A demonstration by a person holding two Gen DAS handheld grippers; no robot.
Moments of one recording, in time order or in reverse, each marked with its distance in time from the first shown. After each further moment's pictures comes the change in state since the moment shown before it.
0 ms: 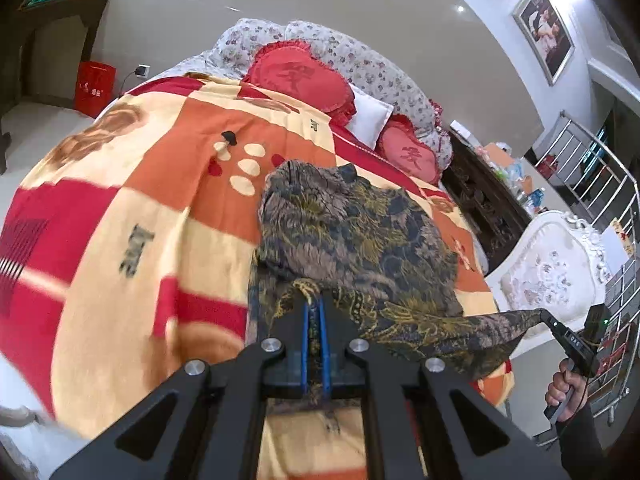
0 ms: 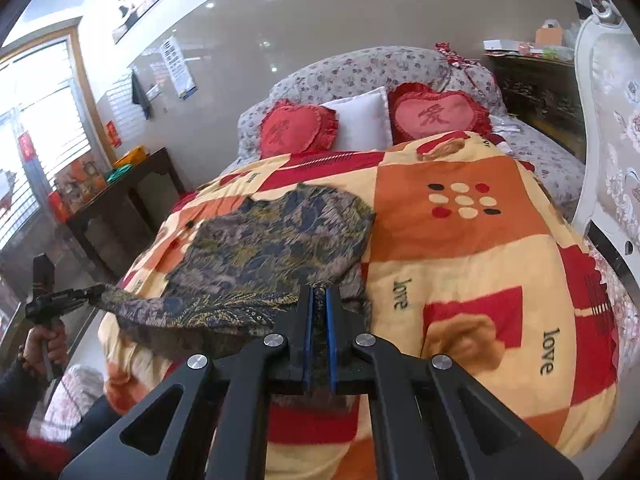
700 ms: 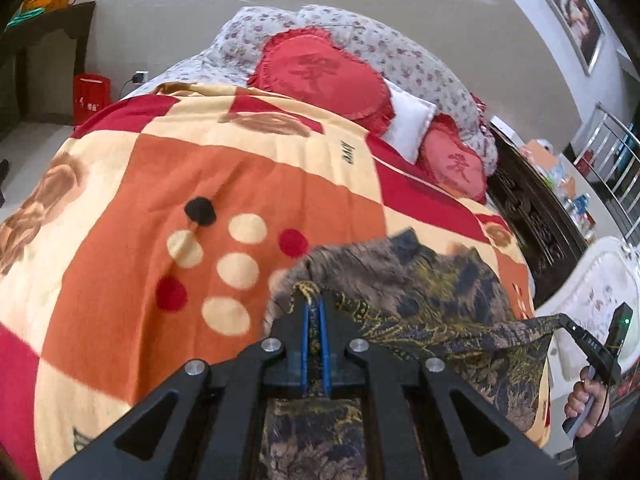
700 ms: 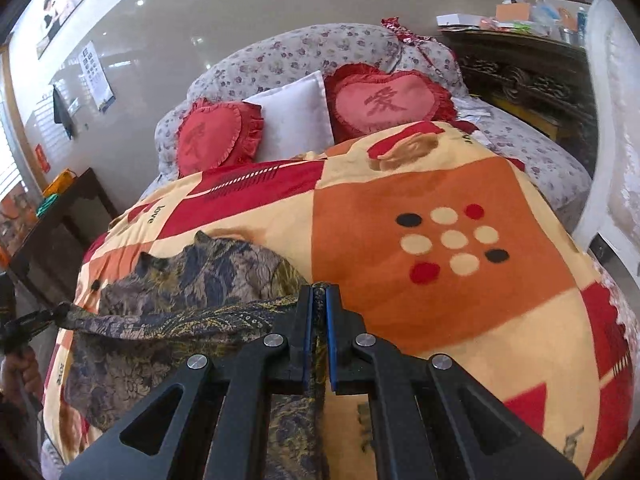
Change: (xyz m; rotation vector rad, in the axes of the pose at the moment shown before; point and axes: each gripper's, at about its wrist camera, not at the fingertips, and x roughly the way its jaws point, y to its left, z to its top) left arm 0.159 0.010 0.134 0.005 0.029 0.115; right arm 0.171 -0.046 0.100 0.086 0.056 -0.191
